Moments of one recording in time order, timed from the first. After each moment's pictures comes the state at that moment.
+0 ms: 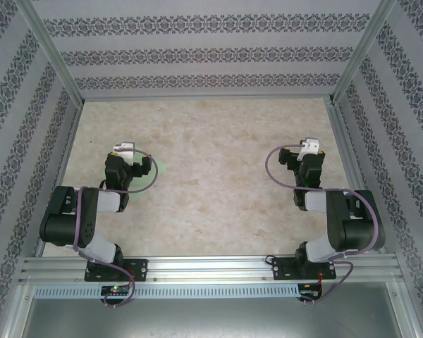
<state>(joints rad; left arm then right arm) -0.05 1.55 0.40 0.82 -0.02 0.02 -0.01 1.50 0.39 0.84 0.14 0.02</state>
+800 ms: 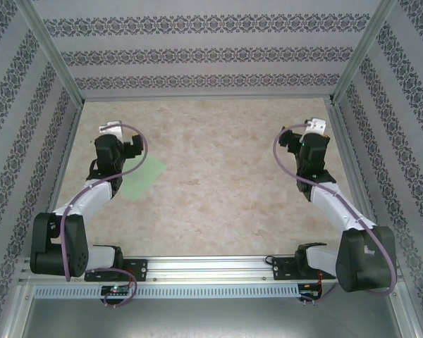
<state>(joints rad) -0.05 1.32 0.71 0.23 -0.15 -0.14 0.10 1.21 0.72 0.19 0.27 0.18</state>
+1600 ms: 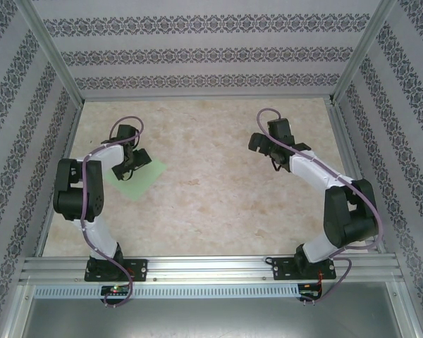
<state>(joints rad) -0.05 1.83 1.12 -0.53 -0.07 -0.66 0.27 1.56 1.02 -0.29 0.13 0.48</state>
